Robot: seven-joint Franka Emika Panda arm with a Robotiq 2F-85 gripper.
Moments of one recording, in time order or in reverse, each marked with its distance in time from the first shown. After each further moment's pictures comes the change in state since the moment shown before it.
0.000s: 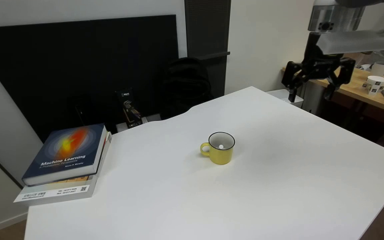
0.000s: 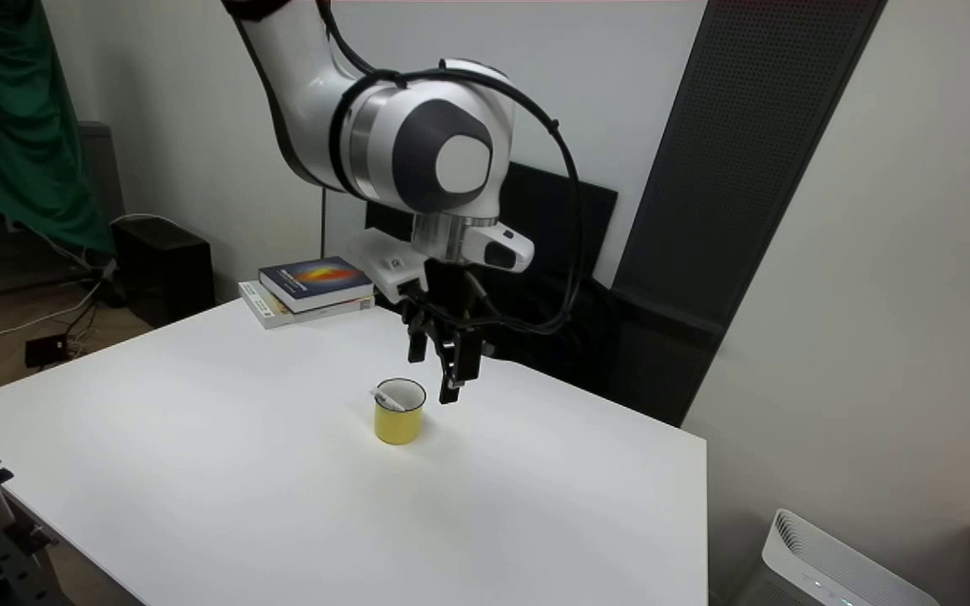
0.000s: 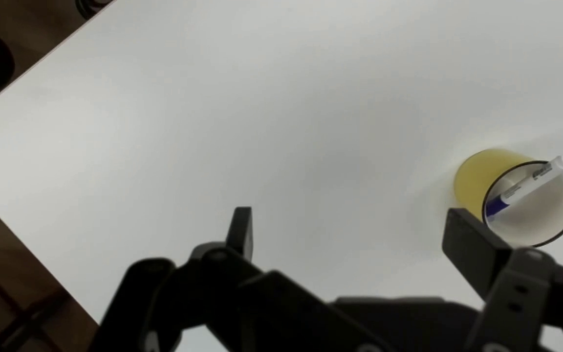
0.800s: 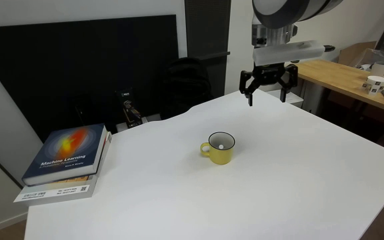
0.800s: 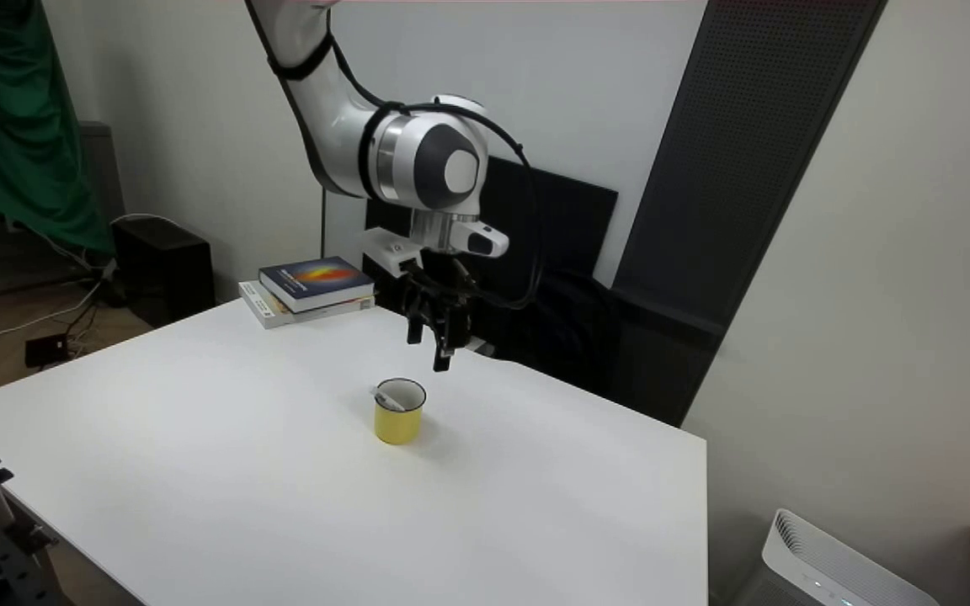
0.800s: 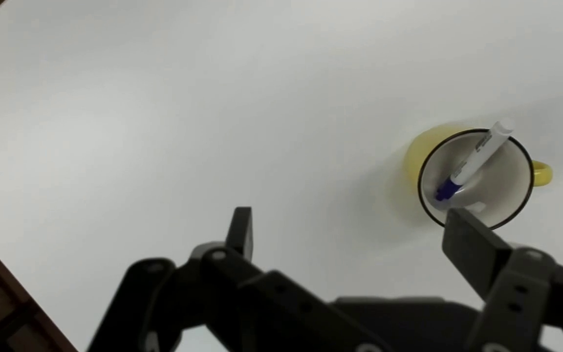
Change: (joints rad) arm 0.137 0.279 -0.006 0.356 -0.010 -0.143 0.143
